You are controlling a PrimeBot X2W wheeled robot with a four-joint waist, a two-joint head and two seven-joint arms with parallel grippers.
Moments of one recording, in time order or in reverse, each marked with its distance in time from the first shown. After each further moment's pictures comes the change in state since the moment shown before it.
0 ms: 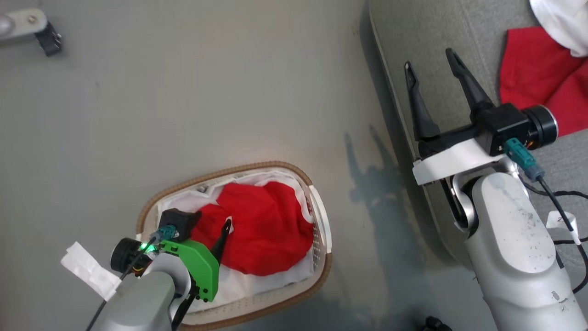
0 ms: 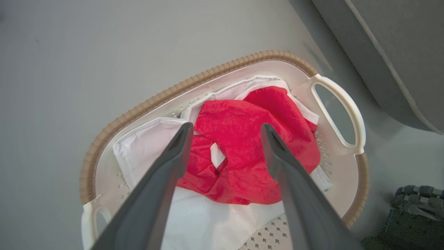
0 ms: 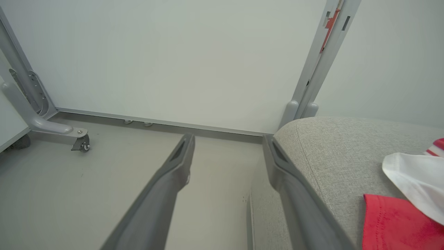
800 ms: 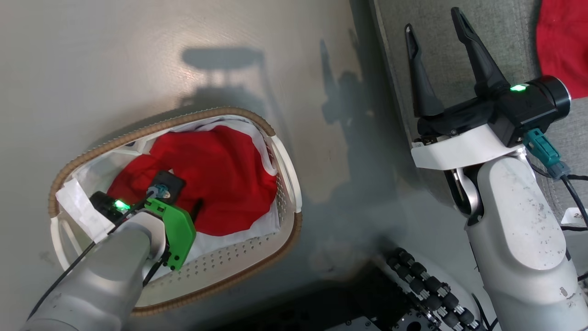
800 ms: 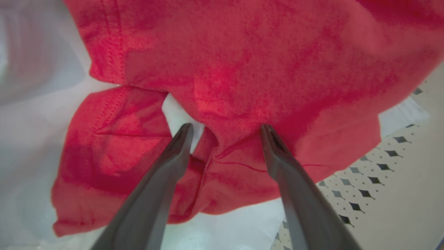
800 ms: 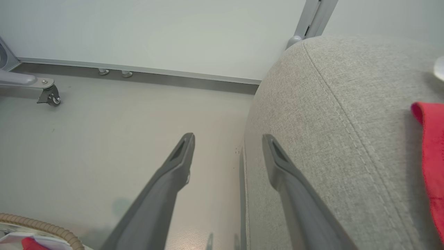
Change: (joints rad) left arm -0.262 0.081 -0.422 0.136 -0.164 0.000 0.105; right arm -0.032 -0.001 0.029 -0.154 0.040 0.000 0.000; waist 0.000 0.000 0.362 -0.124
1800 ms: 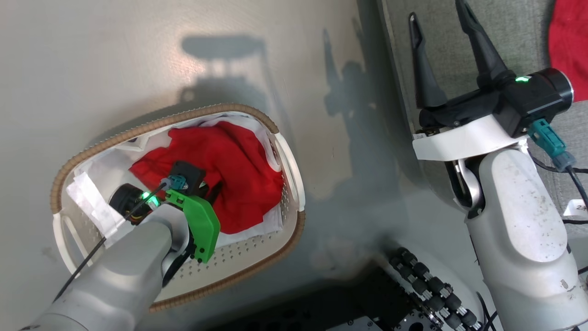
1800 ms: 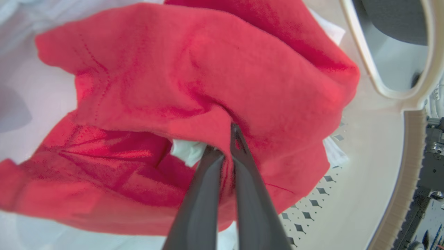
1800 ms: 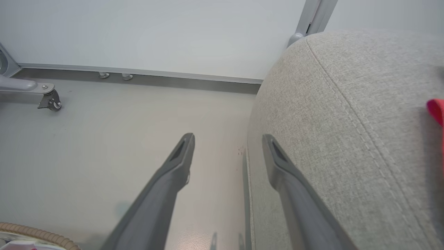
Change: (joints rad) left arm -0.017 0.002 -0.045 -0.158 -0.132 0.000 -0.008; right arm -0.028 0.001 -0.006 0.016 0.026 0.000 0.000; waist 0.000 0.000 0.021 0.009
